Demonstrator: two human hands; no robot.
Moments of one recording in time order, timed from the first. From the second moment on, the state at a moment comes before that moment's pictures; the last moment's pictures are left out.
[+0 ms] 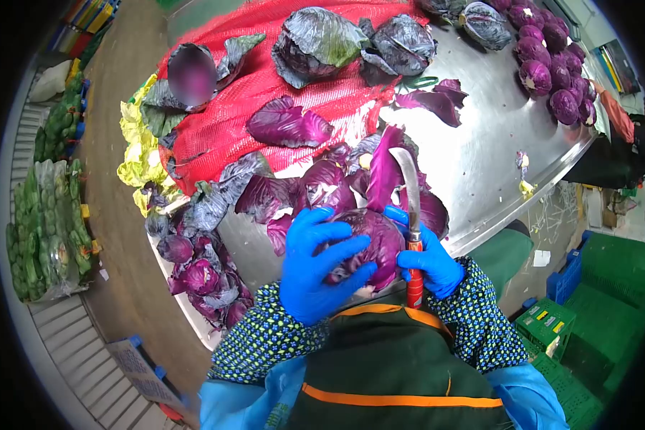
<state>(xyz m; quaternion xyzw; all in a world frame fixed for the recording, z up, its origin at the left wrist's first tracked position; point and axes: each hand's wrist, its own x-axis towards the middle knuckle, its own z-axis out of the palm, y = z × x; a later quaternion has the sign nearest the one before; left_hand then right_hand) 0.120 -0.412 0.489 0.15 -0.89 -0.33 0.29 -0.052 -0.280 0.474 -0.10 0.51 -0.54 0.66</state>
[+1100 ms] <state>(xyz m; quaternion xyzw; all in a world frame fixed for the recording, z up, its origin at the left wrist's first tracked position) 0.146 -0.380 0.486 0.24 0.03 -0.96 0.14 -0.035 -0.257 0.459 -0.09 0.36 -0.63 0.68</state>
